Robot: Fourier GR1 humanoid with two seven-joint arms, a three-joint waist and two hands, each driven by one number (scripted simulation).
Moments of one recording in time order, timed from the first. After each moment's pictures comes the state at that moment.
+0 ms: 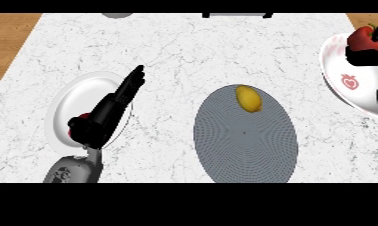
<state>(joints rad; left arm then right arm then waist) -0.14 0.13 -0.18 -1.56 0.02 -0.12 0.05 -0.56 -0.46 -0.27 -1.19 1.08 -0.20 0.32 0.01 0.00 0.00</state>
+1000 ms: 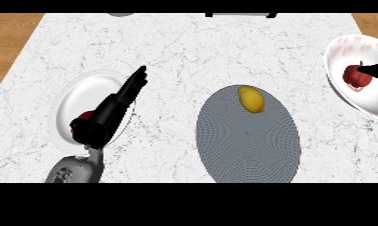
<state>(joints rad) -0.14 0.12 -0.18 -1.56 0.01 -0.15 0.05 -0.75 -0.63 -0.50 -0.49 0.82 -0.16 -0.10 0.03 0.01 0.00</state>
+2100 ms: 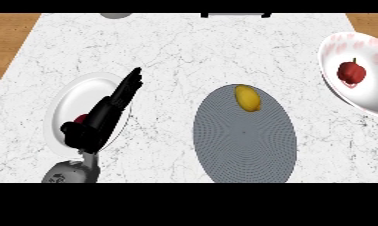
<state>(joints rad) -0.10 0.11 -0.16 -1.61 0.01 -0.16 0.08 -0.51 -0.96 -0.96 -0.32 0.37 -0.07 -0.38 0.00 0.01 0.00</state>
